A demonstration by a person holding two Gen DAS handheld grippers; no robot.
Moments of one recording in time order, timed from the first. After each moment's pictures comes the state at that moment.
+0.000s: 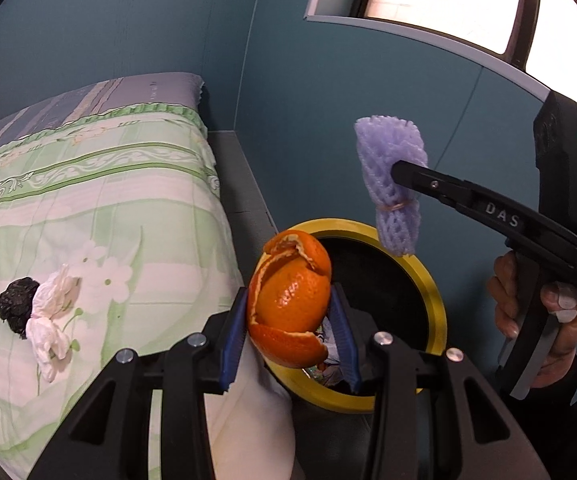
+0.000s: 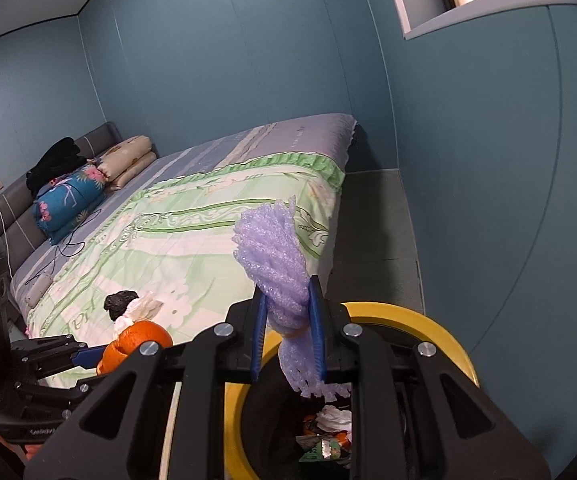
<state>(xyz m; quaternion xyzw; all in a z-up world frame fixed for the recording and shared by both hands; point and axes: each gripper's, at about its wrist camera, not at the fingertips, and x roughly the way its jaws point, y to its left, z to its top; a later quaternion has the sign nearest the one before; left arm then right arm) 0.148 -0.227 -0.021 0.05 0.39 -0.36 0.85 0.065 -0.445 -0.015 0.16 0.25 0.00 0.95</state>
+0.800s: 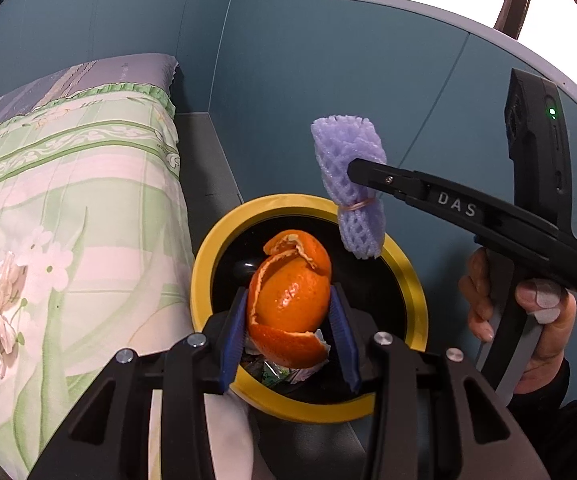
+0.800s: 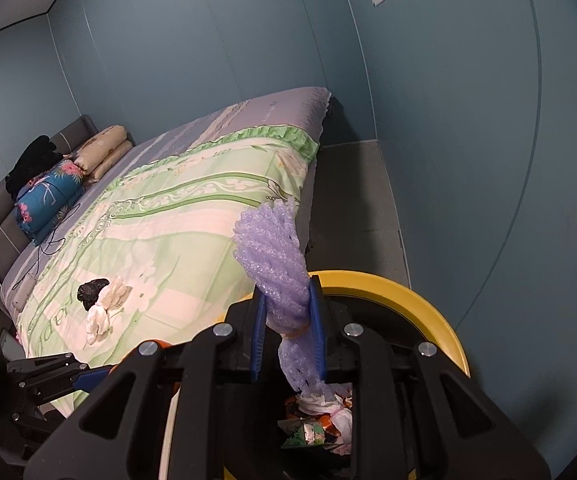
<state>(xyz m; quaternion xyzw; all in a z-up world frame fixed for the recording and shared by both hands) 0.130 -0.266 -0.051 0.04 0.41 -0.39 0.82 0.082 -0.458 -0.049 0.18 0.30 -0.03 0.94</state>
